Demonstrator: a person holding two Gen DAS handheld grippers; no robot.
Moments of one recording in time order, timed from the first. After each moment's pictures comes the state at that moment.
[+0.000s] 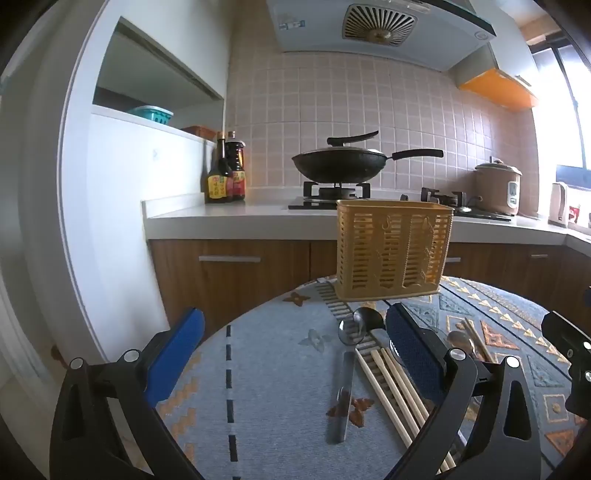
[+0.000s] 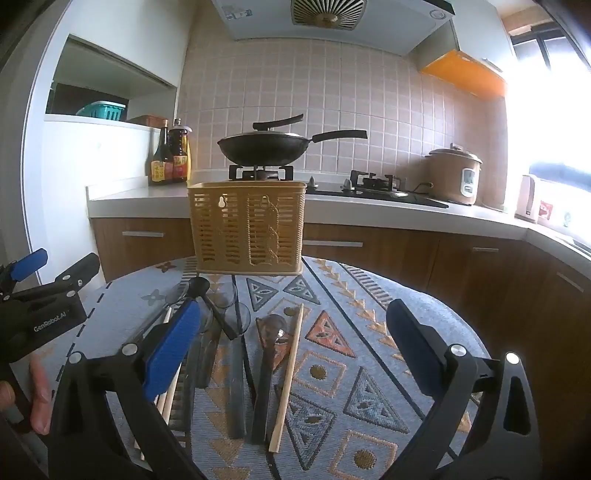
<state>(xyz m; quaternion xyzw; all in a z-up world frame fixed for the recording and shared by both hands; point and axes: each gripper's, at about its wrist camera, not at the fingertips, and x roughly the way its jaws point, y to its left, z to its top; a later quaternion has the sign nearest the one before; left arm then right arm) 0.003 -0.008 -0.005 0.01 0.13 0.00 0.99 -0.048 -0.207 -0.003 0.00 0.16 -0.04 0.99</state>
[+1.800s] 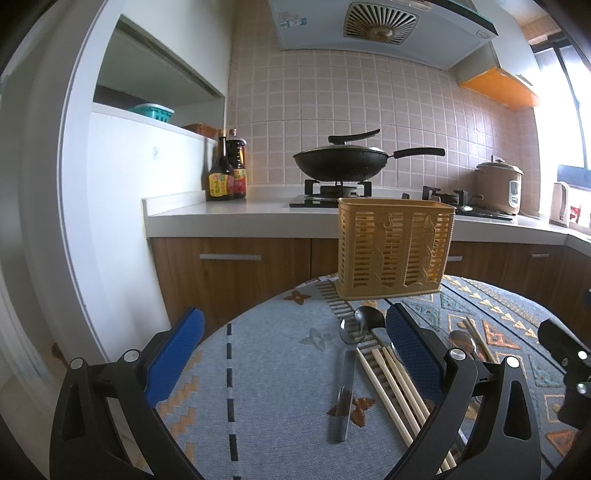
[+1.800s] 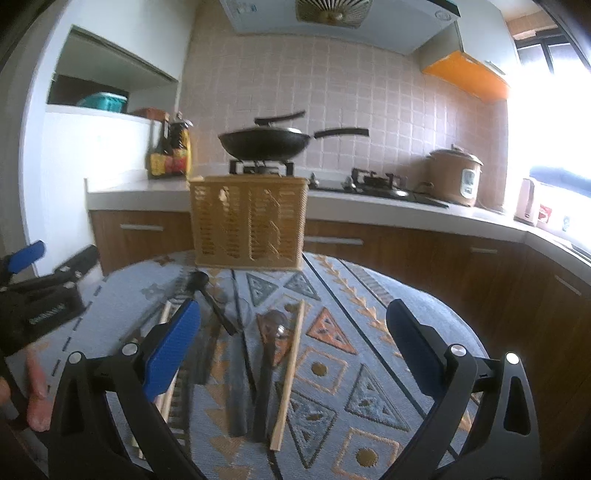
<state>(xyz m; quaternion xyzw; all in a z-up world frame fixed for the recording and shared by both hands) 0.002 -0.002 -0.005 0.01 0.13 0.00 0.99 -0.044 -0.203 -0.005 -0.02 0.18 -0.05 0.98</state>
